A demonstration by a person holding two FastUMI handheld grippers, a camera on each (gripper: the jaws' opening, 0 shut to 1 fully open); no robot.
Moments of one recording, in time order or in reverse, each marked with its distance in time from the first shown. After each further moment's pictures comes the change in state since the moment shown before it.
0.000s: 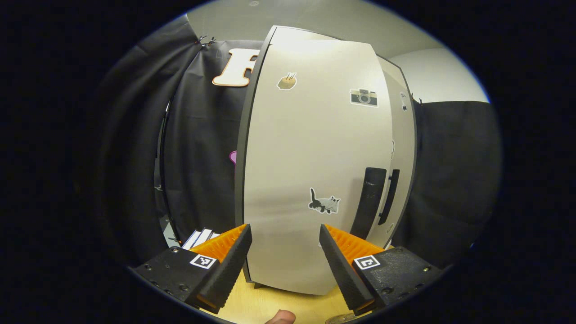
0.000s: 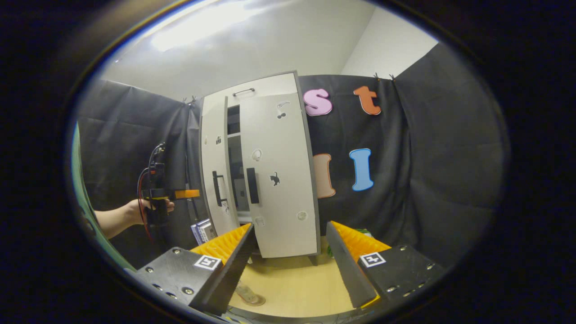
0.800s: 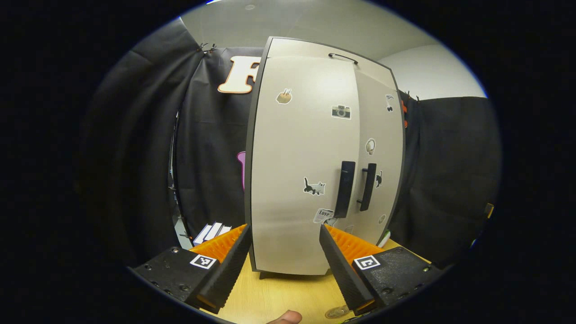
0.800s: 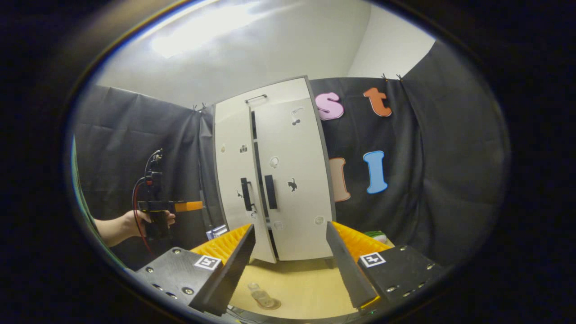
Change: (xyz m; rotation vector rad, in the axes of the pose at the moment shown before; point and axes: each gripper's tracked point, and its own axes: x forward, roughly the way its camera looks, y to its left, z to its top) left arm -0.075 -0.018 -0.002 0.033 -0.003 0.031; right arm -0.007 0.041 0.017 0.036 -0.033 0.090
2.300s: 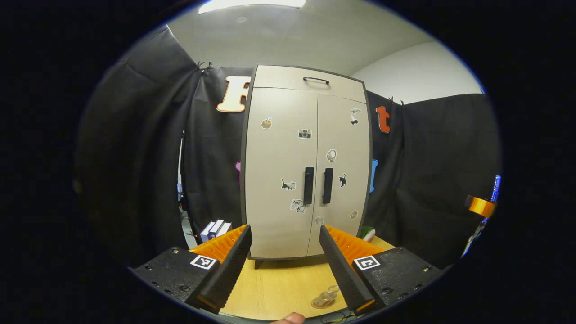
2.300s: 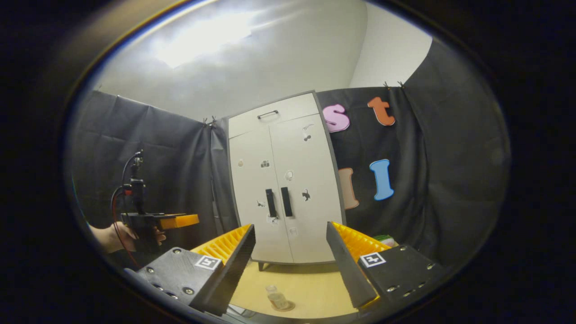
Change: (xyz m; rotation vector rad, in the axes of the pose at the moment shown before) left arm -0.121 -0.062 0.009 0.011 -0.030 -0.016; right arm -0.049 0.022 0.023 0.023 -0.076 0.023
